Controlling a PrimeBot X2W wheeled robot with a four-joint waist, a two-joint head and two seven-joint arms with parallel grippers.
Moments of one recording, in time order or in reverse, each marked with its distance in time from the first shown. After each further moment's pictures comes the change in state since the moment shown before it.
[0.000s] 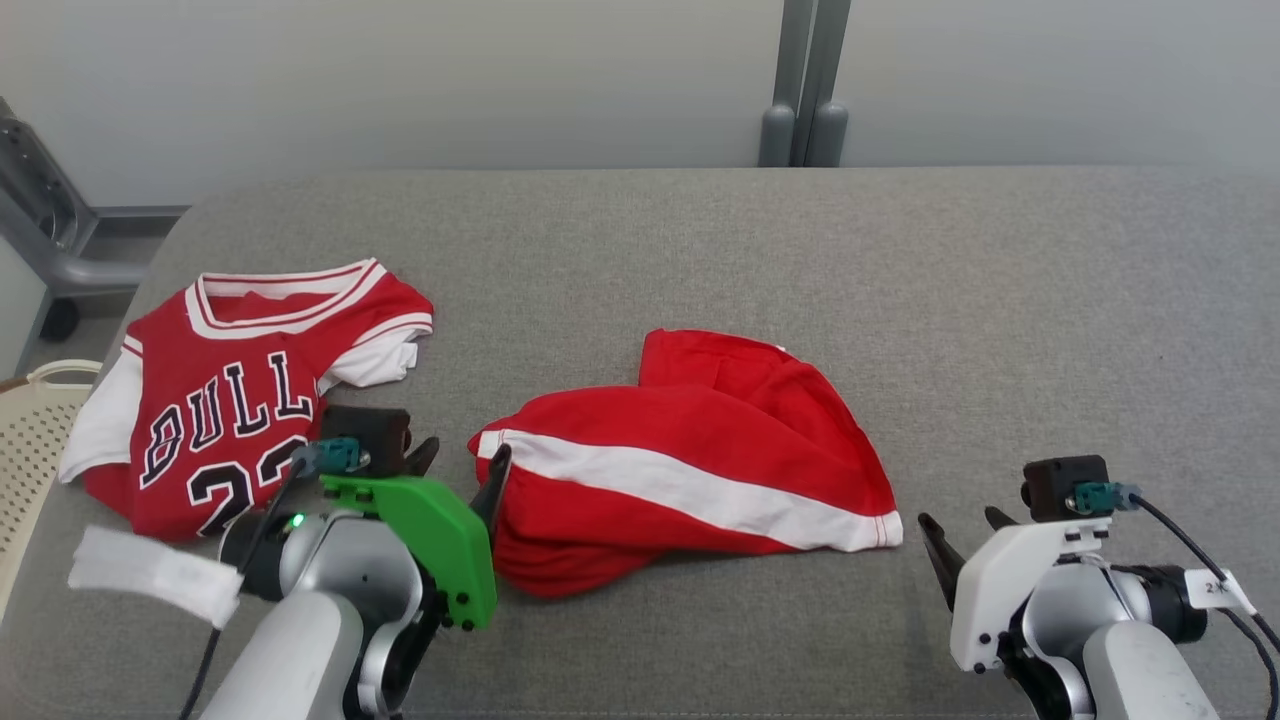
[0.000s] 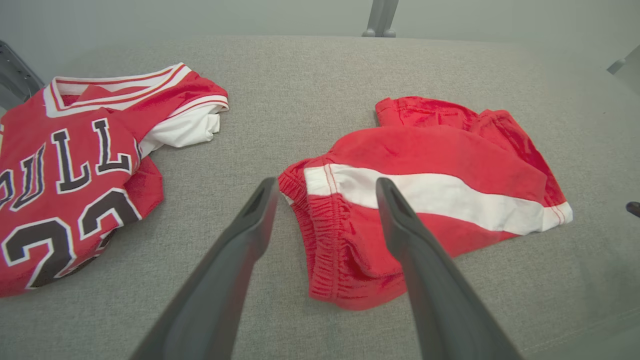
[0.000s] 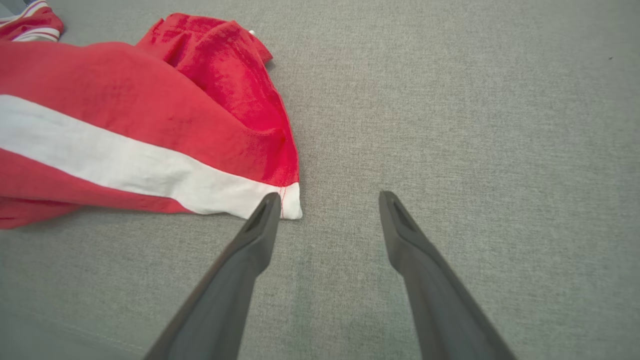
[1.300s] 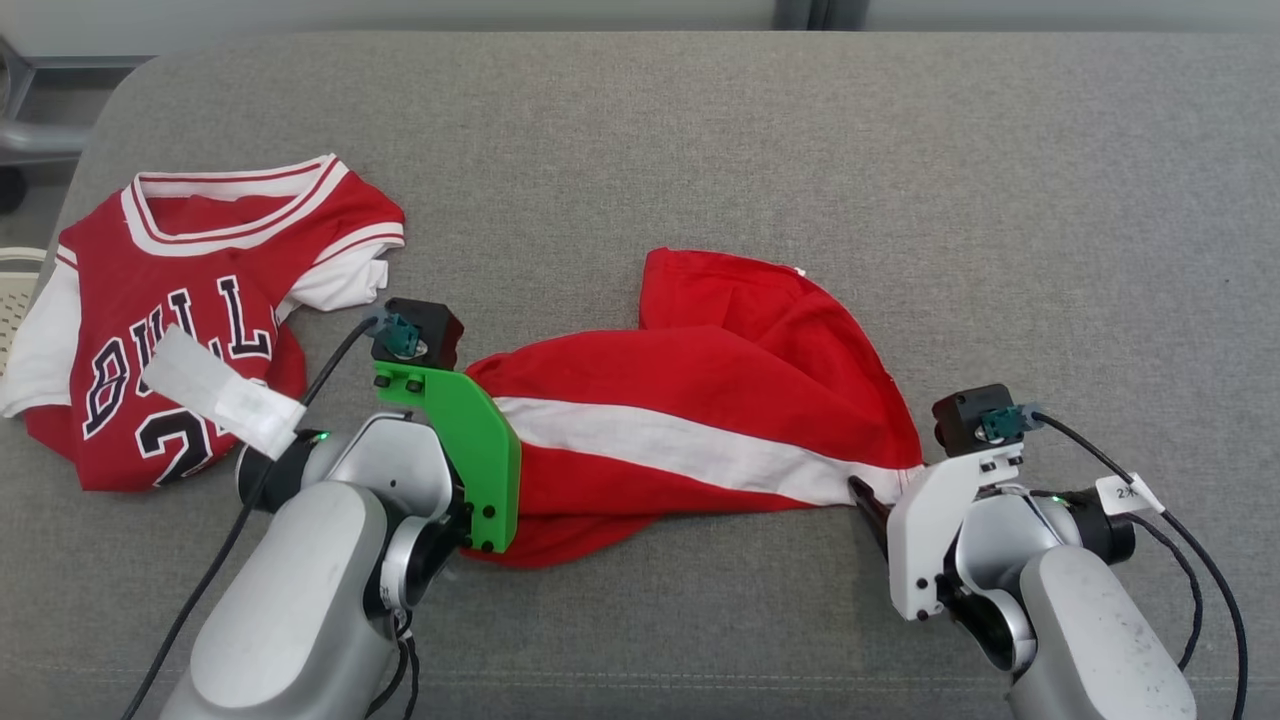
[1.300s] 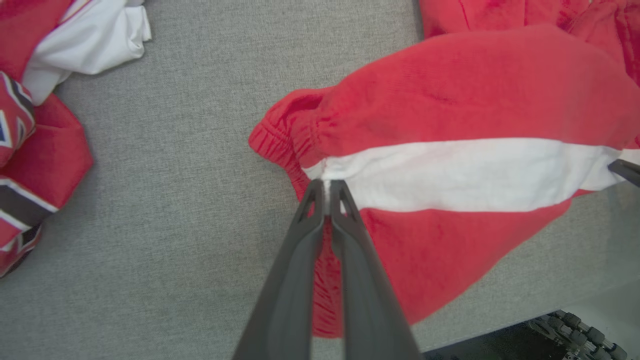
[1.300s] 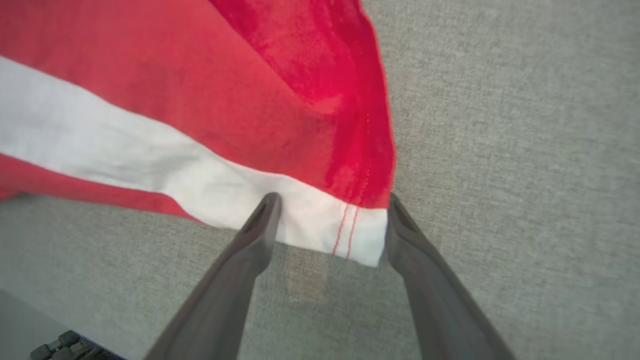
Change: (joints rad) left arm -0.255 -0.011 -0.095 0.089 -0.011 0.035 0.401; right arm -0.177 0.001 0.134 0.087 0.000 0.000 0.132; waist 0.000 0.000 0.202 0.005
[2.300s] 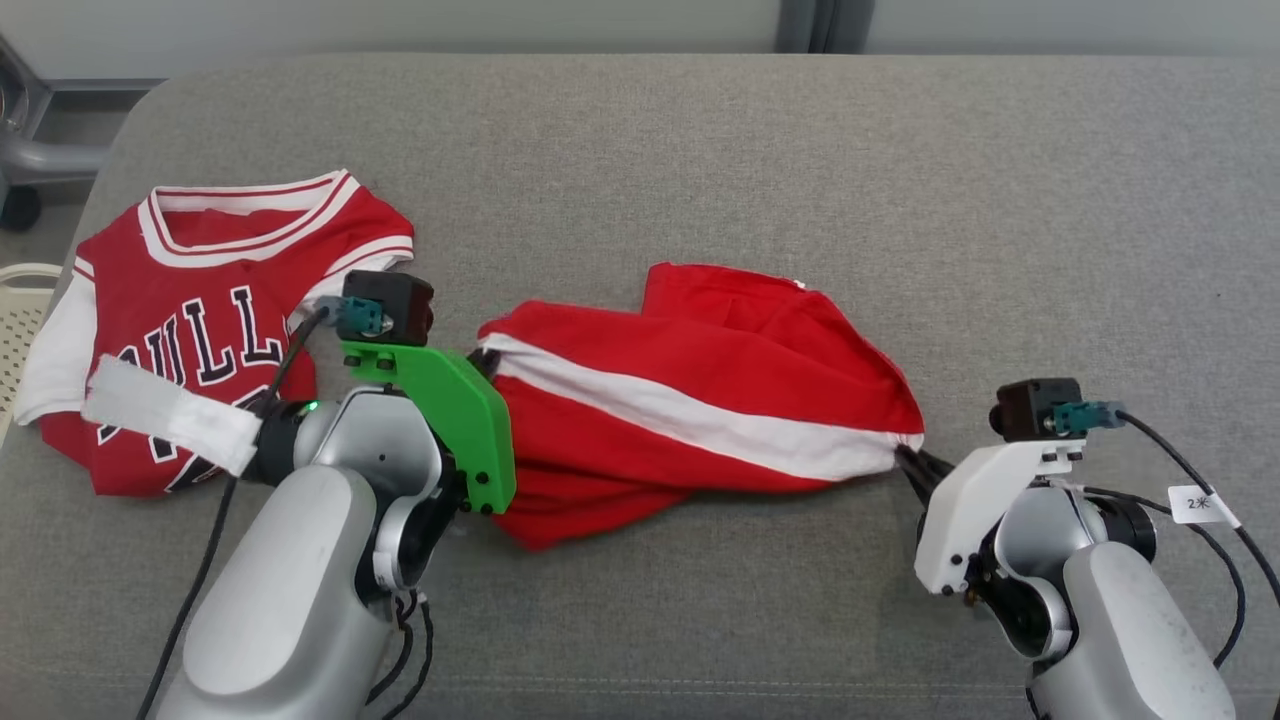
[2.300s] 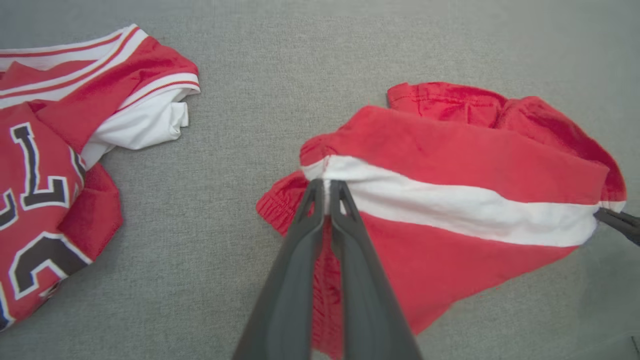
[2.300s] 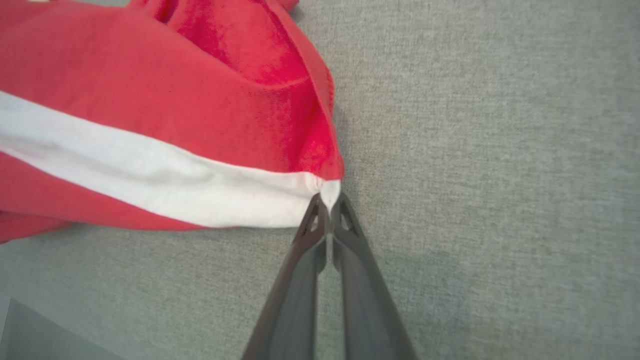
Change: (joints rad) left arm -0.006 -0.019 0.036 0.002 -0.021 0.001 -0.169; right arm 0.023 -0.001 -0.071 -0.019 0.138 0.000 -0.046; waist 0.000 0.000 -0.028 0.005
